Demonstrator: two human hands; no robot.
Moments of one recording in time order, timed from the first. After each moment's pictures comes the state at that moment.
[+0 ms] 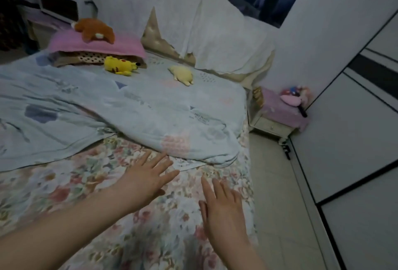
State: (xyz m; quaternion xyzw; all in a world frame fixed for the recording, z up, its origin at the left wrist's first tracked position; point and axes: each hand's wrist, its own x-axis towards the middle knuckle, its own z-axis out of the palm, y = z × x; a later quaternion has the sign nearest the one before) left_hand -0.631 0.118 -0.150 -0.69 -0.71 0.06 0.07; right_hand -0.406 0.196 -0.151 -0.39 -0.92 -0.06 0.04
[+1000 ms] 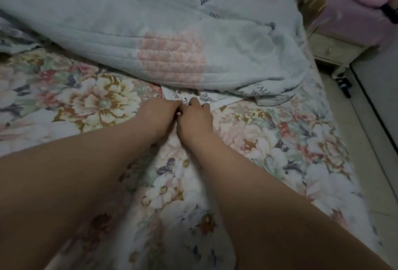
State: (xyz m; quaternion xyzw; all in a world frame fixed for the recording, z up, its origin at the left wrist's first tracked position) left_hand -0.709 0.419 -0.558 -0.58 -0.82 0.02 -0.03; right_hand -0.619 0.480 -0.569 -0.42 -0.90 0.10 0.00
